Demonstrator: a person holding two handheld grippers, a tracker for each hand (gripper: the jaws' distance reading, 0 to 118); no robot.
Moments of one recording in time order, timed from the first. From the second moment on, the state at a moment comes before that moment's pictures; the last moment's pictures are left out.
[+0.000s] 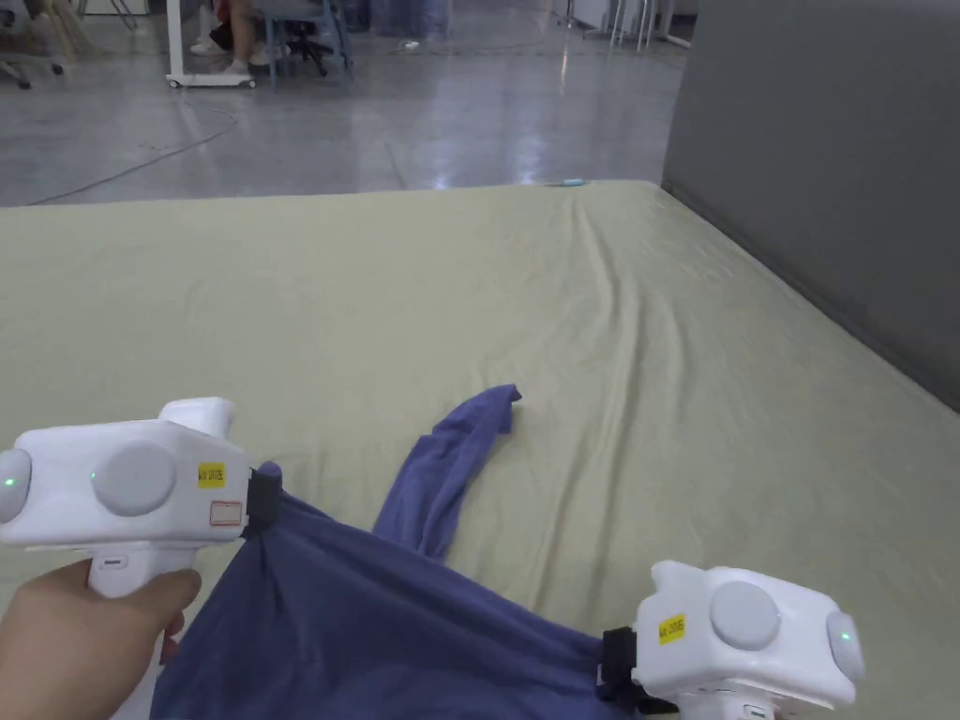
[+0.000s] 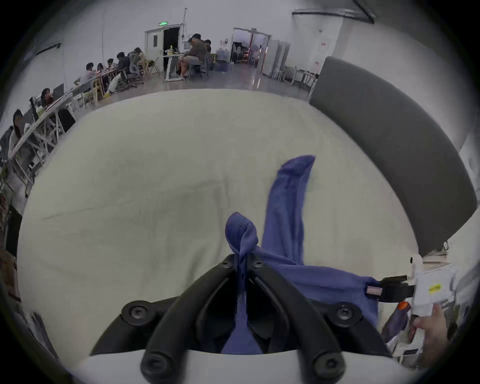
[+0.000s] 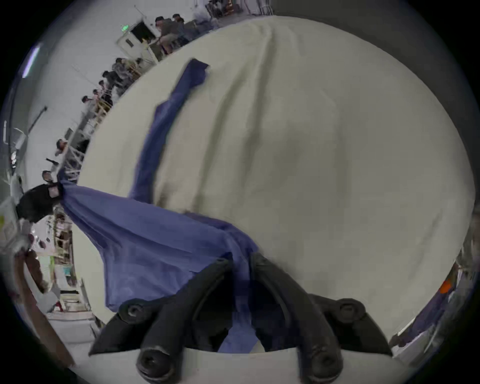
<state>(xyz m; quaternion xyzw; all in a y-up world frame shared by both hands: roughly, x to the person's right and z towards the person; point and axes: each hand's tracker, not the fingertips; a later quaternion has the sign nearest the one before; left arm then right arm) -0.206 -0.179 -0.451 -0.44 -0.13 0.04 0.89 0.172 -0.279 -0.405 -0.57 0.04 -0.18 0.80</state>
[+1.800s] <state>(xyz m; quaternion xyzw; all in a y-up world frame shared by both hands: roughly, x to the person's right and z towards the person) -0.342 -0.172 -0.513 -0.45 0.01 0.09 0.89 0.026 -0.198 -0.556 -0.44 0.15 0.17 0.87</state>
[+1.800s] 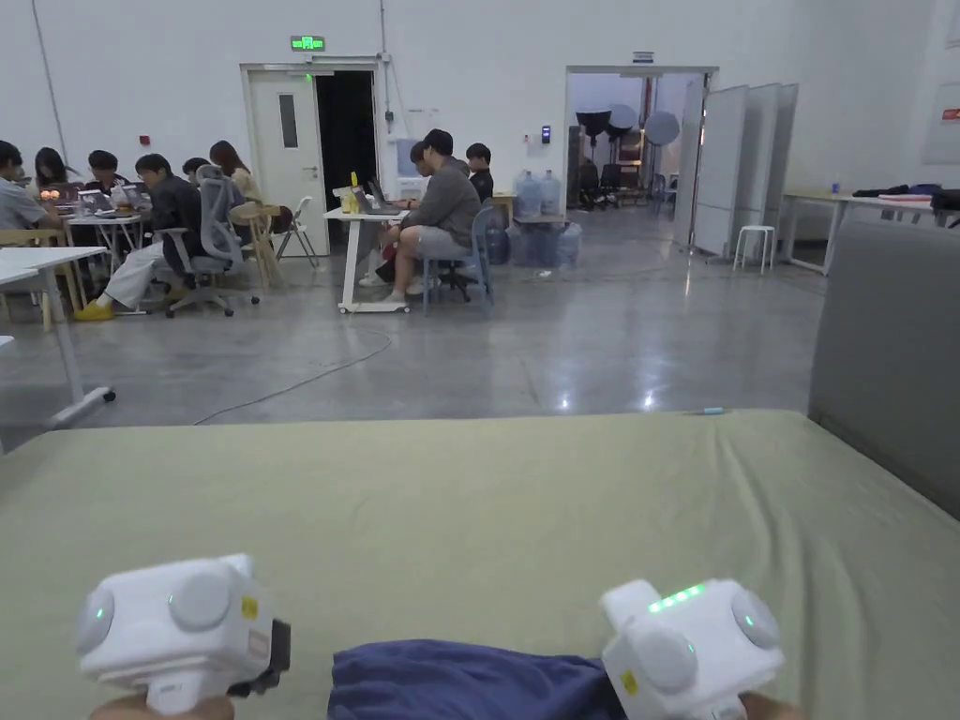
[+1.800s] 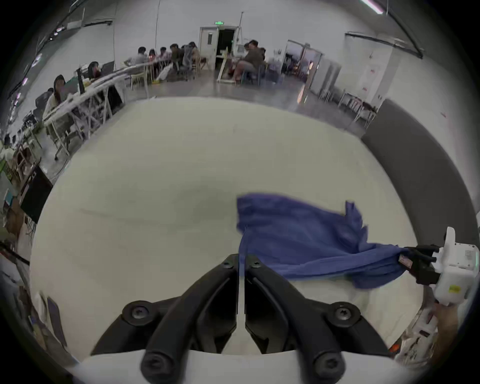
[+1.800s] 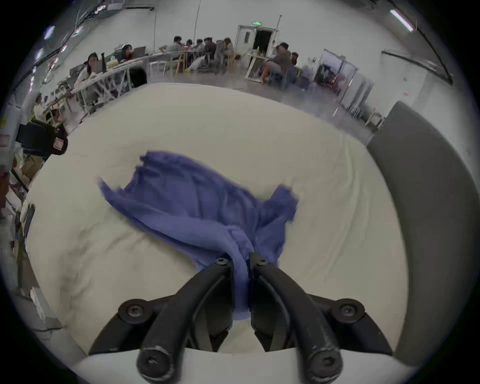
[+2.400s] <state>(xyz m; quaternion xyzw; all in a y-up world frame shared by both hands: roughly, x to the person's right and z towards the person) -0.293 -0.247 -0.282 -0.54 -0.08 0.12 0.83 0.043 -0.264 -0.332 -0.51 0.21 0.17 0.82</state>
